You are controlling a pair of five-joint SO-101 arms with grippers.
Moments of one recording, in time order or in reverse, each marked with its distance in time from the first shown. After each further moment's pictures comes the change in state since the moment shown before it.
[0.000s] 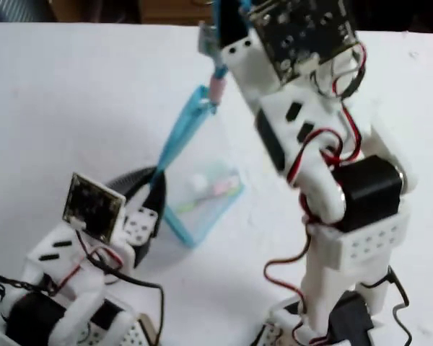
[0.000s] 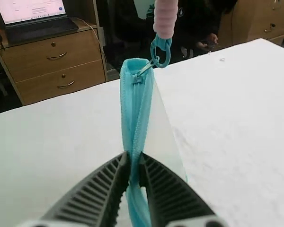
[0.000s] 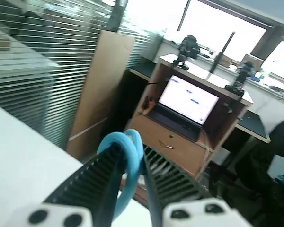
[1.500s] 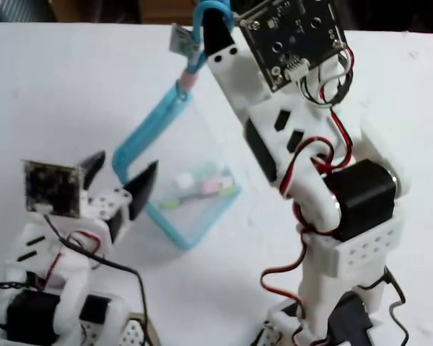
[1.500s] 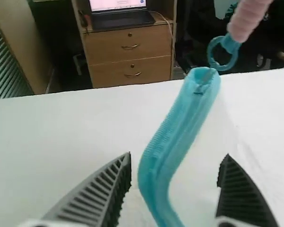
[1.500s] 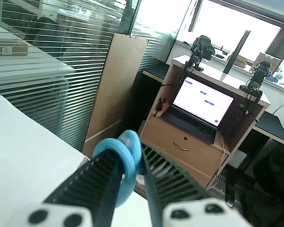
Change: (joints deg) left arm -21.1 0.1 1.5 -3.7 2.5; right arm -5.3 -0.4 -1.6 3.4 -1.9
